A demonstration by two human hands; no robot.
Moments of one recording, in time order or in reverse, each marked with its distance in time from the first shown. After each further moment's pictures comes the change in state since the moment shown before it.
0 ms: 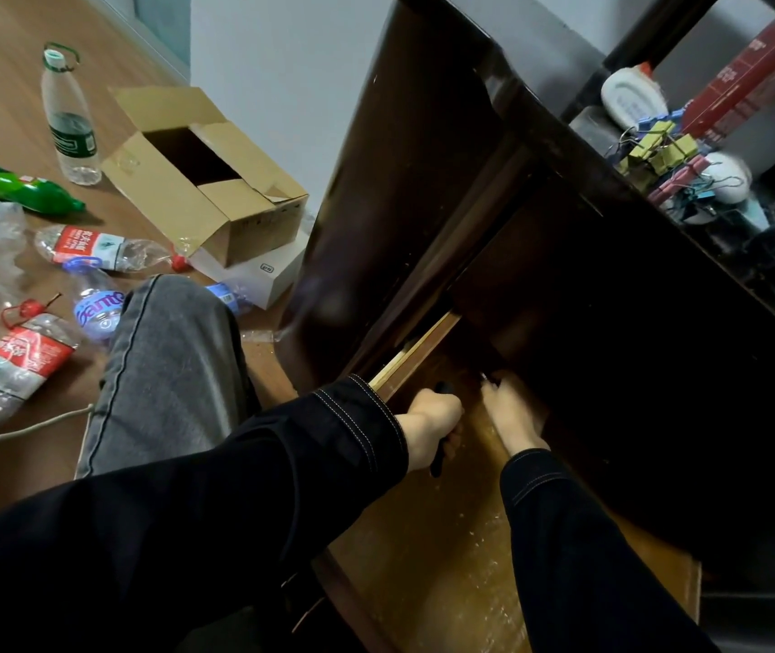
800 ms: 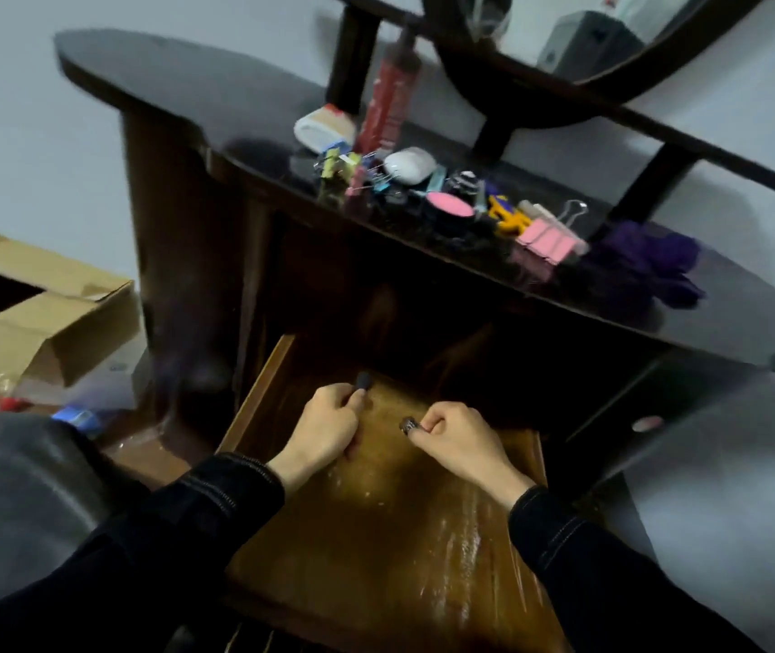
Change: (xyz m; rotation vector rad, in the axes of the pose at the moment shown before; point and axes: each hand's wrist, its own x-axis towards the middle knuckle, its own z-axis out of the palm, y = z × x) left_hand -0.046 -0.005 0.016 0.658 -0.125 0.644; right_hand -0.149 0.090 -0.069 0.082 0.185 -0.094
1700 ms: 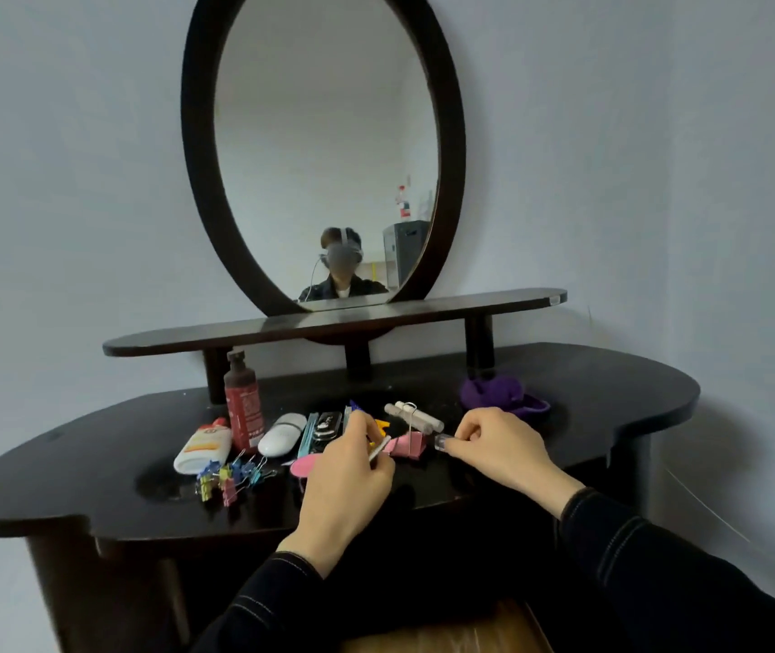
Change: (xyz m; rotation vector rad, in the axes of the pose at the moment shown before) left_hand 0.027 0.245 0.028 0.578 0.141 0.798; right_hand 0.016 0.015 -0.229 0.232 0.560 0.083
